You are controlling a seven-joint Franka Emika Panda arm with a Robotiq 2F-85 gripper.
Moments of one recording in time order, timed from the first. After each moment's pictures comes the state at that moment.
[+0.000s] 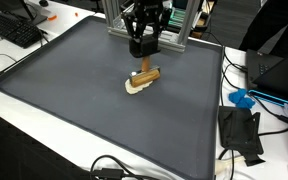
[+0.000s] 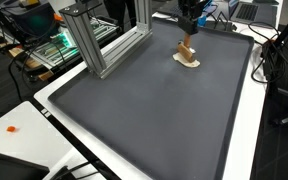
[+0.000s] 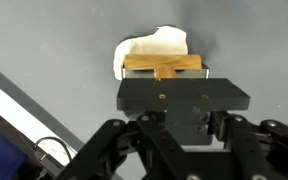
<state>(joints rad) 0.11 0.17 0.17 -2.11 -0.01 2.44 -0.70</state>
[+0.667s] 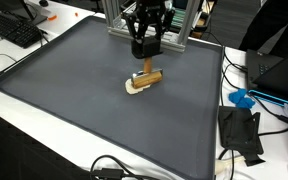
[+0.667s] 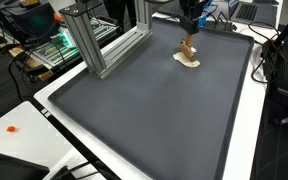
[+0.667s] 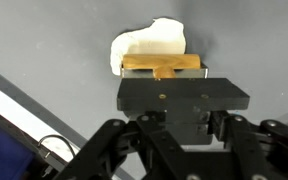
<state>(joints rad) 0.11 0.17 0.17 -2.13 0.02 2.48 -0.67</state>
